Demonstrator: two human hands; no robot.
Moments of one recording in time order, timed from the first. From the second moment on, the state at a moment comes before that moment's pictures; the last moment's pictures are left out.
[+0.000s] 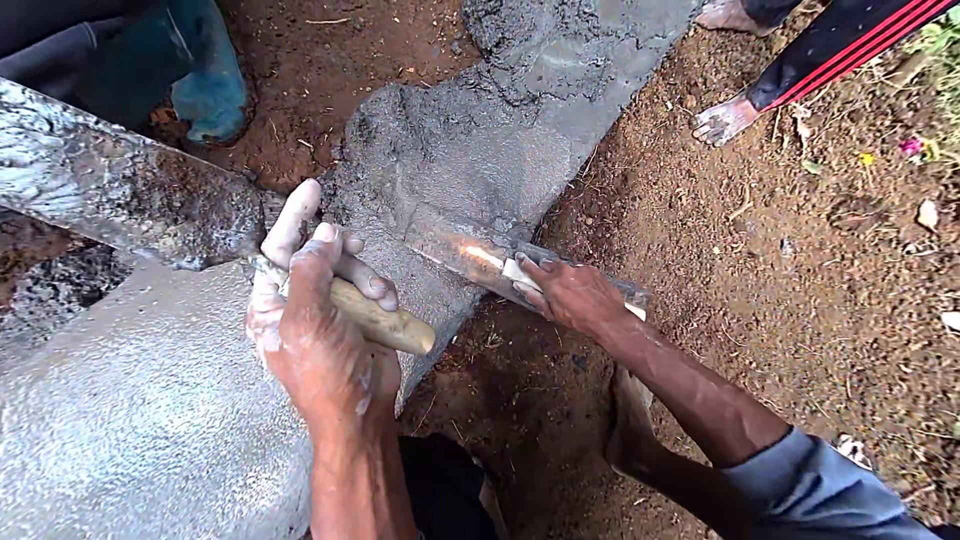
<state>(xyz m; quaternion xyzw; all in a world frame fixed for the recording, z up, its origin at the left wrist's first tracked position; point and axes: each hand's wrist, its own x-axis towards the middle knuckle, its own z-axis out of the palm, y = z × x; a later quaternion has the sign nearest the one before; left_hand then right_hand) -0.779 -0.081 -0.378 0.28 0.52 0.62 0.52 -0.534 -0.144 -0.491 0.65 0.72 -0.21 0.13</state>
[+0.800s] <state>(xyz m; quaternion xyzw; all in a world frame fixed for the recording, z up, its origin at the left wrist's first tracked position) -0.778 -0.078 -0.383 0.27 0.51 0.61 0.53 -0.523 -0.111 -0.508 0.78 0.58 -0.20 0.09</state>
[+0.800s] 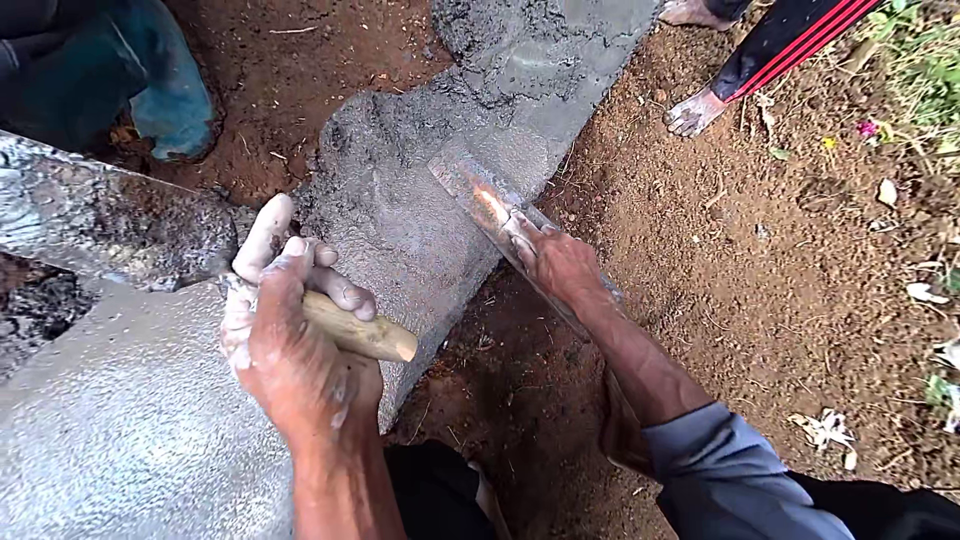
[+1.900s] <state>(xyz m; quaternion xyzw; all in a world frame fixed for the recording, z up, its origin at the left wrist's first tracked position) -0.790 -0.083 -0.370 0.23 0.52 0.66 0.49 -0.533 -0.026 -0.507 0.54 0.80 -0.21 0.14</state>
